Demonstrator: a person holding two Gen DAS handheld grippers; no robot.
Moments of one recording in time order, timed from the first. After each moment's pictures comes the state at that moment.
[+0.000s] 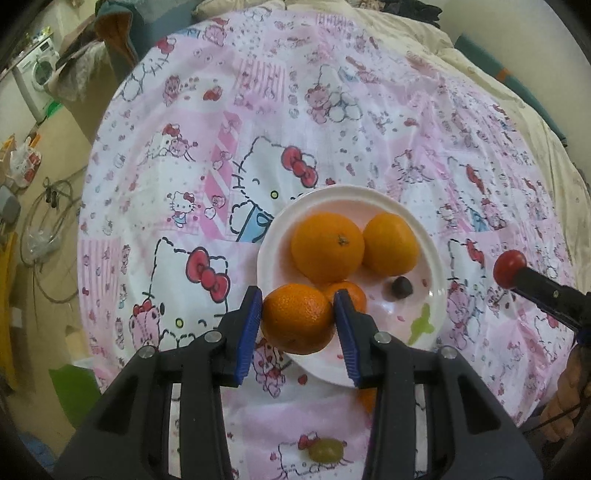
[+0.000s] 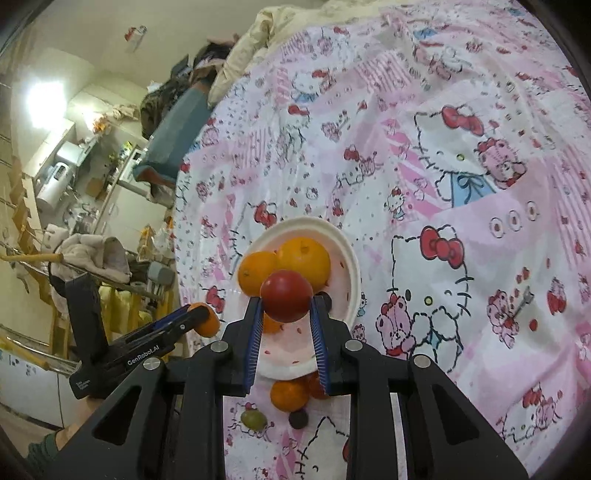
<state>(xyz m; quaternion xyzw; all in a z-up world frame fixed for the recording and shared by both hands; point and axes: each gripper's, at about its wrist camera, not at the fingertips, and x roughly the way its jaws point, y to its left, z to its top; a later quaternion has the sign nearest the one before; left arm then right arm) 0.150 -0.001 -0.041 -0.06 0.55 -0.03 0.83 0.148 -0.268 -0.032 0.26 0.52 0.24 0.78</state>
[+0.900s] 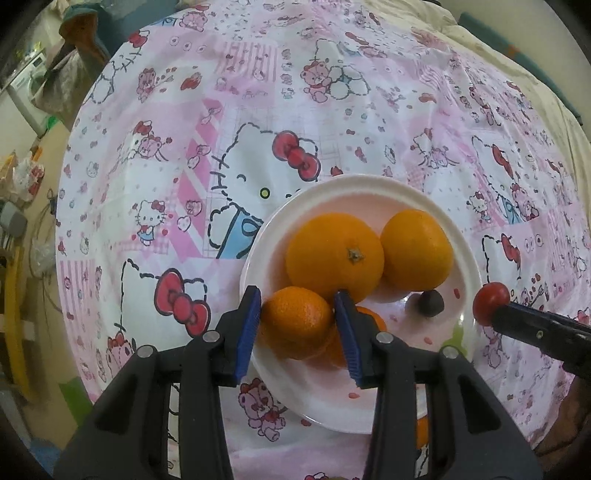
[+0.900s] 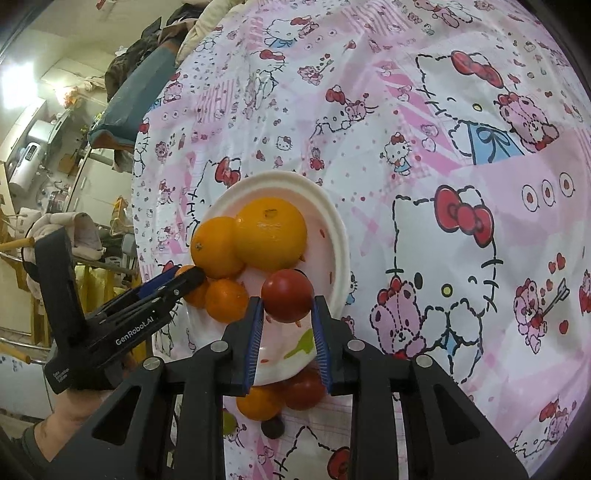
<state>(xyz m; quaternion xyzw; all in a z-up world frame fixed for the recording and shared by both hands) 0.178 -0.021 -0.076 -0.02 0.57 -0.02 0.82 0.165 -0.239 -0.082 0.23 0.59 0.22 0.75</state>
